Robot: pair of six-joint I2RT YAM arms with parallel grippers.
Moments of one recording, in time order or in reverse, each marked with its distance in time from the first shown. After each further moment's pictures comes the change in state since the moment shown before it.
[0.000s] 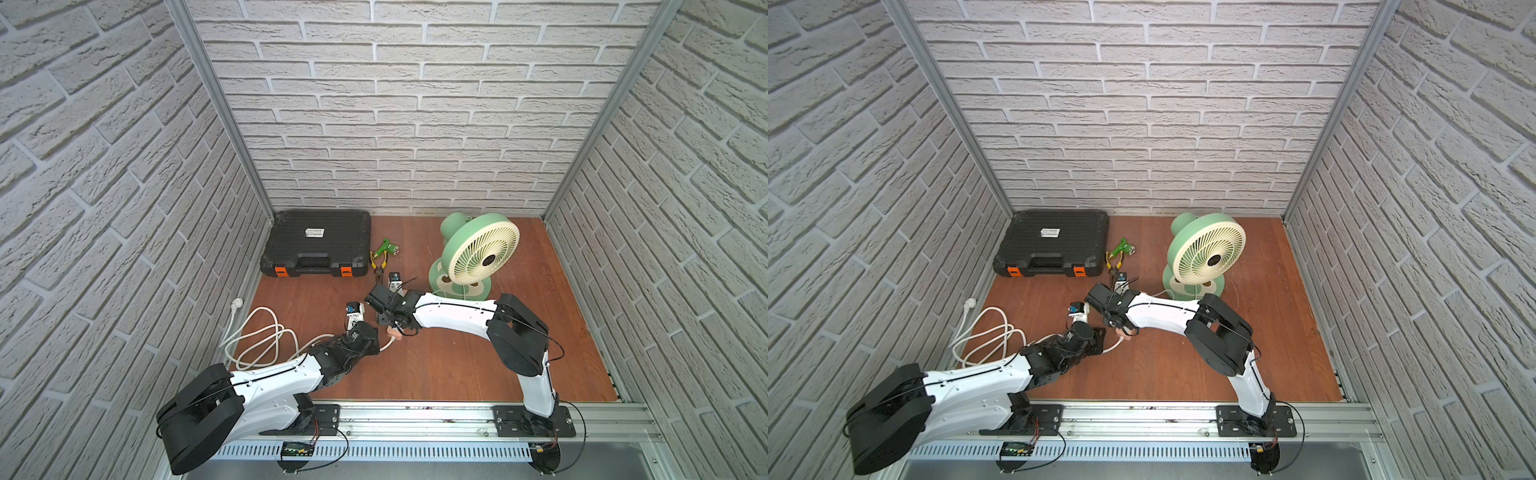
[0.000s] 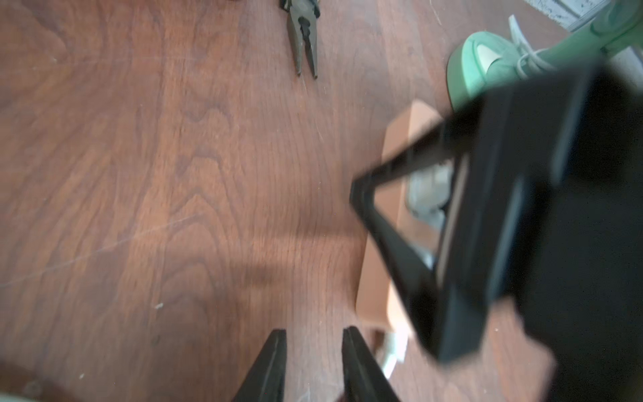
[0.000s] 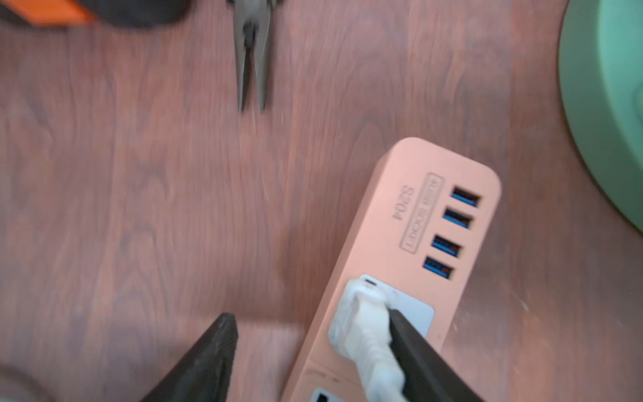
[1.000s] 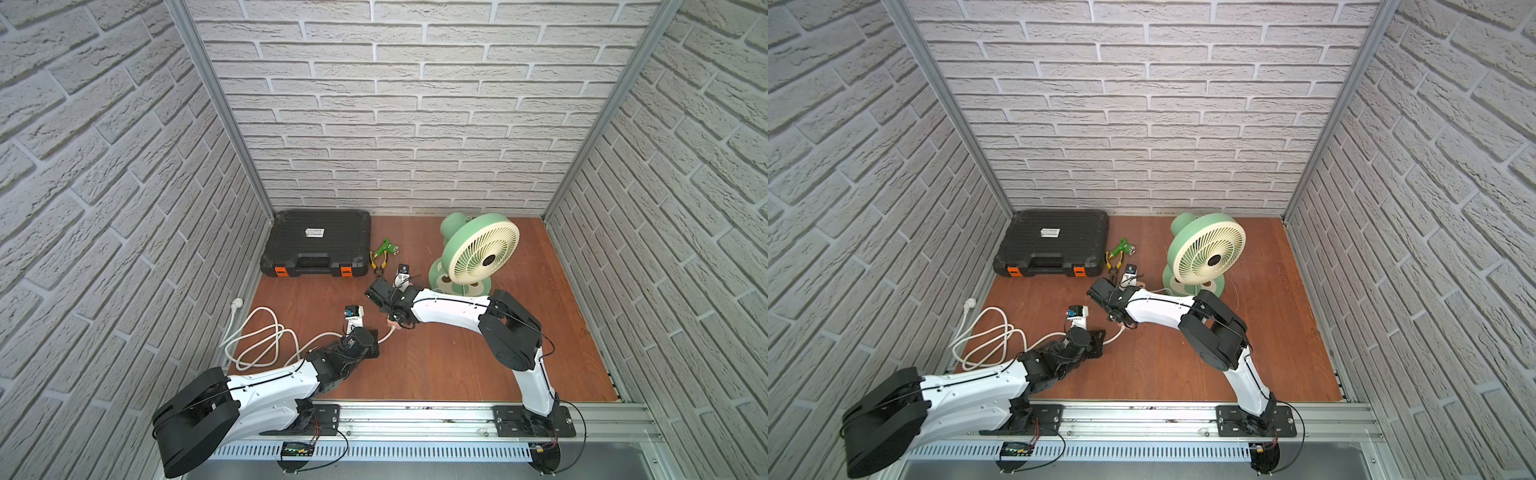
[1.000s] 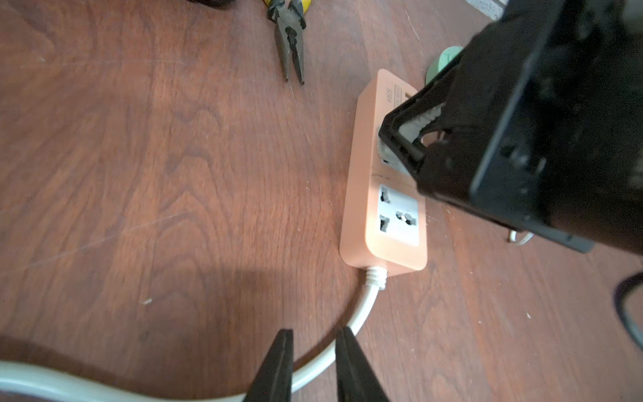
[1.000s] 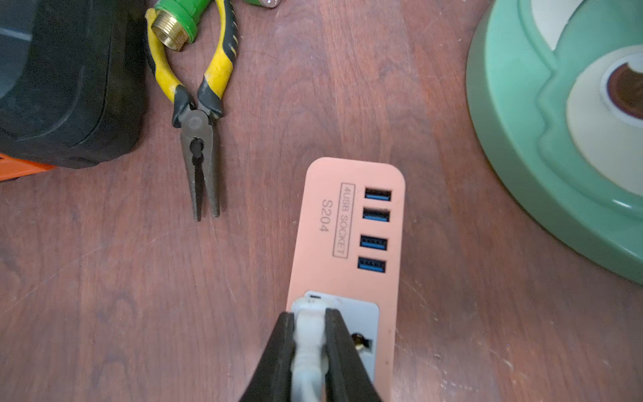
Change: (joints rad) left arm -0.032 -0.021 -0.061 0.084 -0.014 -0.008; right arm -0.052 0.094 0.037 0.077 0.174 0.123
